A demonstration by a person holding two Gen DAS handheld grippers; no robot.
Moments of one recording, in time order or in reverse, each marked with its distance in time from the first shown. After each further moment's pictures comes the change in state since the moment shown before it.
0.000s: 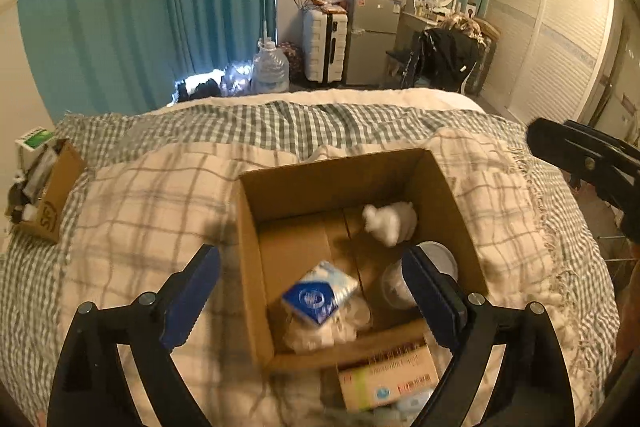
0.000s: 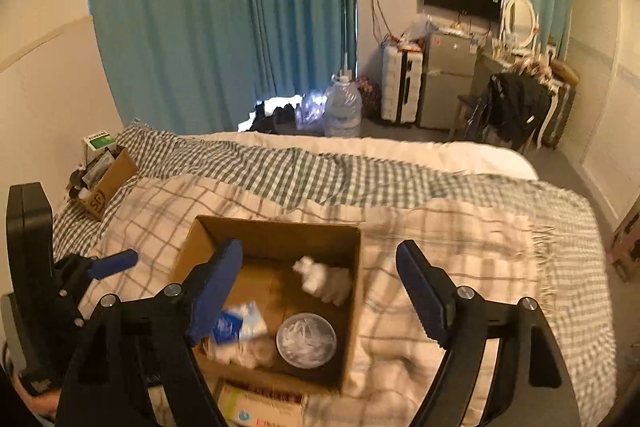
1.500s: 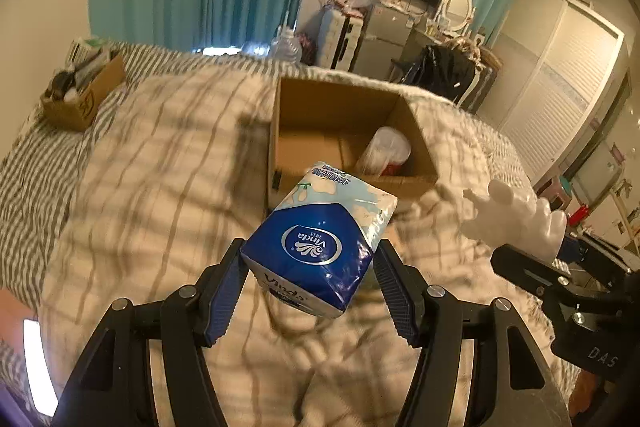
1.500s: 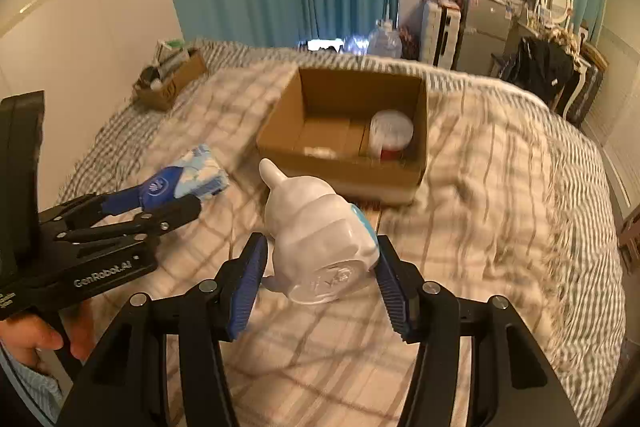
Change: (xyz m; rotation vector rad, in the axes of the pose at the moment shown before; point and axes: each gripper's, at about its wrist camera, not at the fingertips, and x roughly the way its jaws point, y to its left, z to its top) left arm -0.111 0.018 -0.132 -0.179 0.000 -0.070; right arm -0.104 0.074 -0.141 -0.072 0.165 0.102
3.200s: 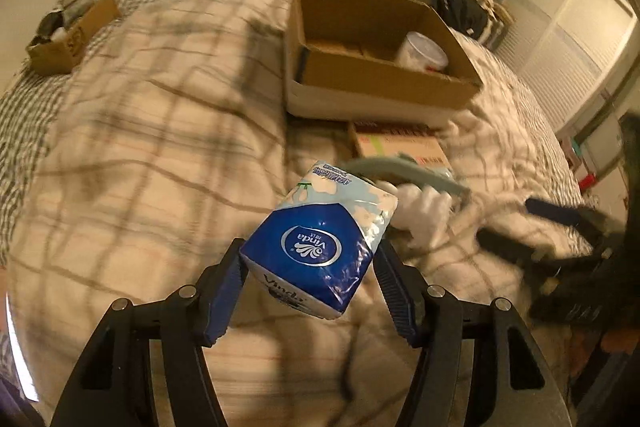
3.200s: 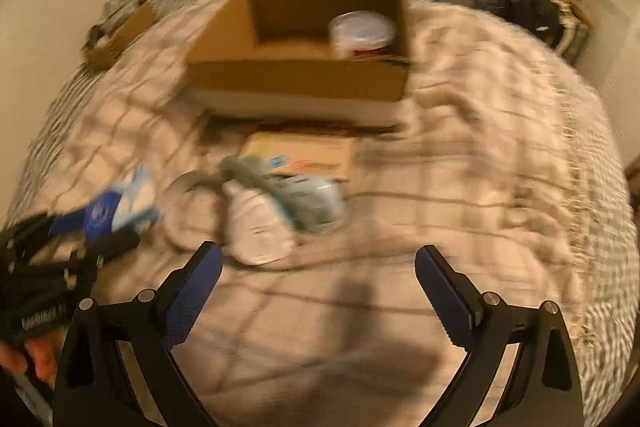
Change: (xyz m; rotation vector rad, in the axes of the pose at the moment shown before) left arm 0.058 0.031 -0.066 -0.001 0.194 0.024; right arm 0.108 -0.014 -0.063 0.054 0.249 -0.030
